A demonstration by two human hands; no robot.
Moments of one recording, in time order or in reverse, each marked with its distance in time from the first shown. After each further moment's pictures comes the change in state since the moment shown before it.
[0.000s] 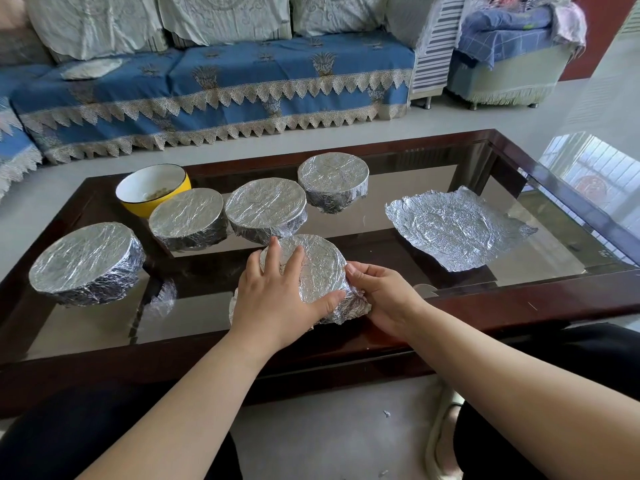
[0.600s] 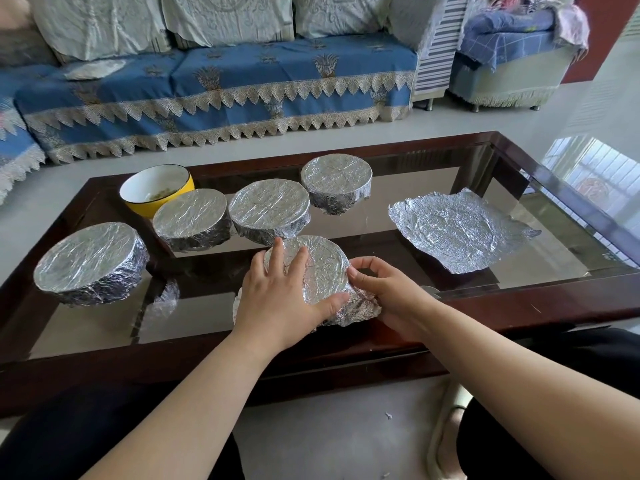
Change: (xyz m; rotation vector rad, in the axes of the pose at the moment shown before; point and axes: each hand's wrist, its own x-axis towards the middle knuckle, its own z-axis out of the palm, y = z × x) left_hand 0.001 -0.002 0.000 -0.008 -0.008 0.020; right_hand -0.004 -0.010 -0.004 -0.223 0.015 0.030
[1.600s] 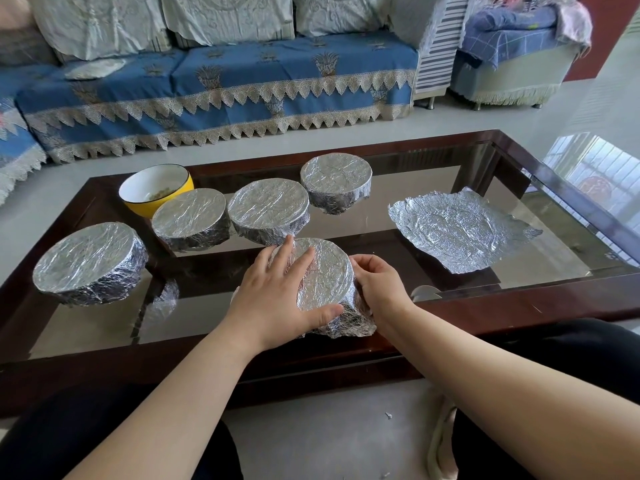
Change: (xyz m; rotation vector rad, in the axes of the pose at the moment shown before) left_hand 0.006 -0.017 -0.001 0.003 -0.042 0.182; right_hand 0.016 0.009 0.025 -0.058 0.416 -0.088
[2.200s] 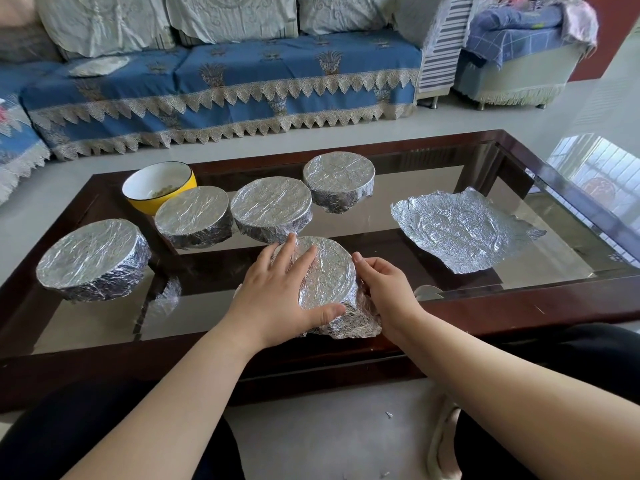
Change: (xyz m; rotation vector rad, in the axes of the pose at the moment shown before) left_hand -0.001 0.000 0.000 -0.028 -0.019 -0.006; right_hand -0.009 0.000 -0.008 0.055 -0.068 -0.030
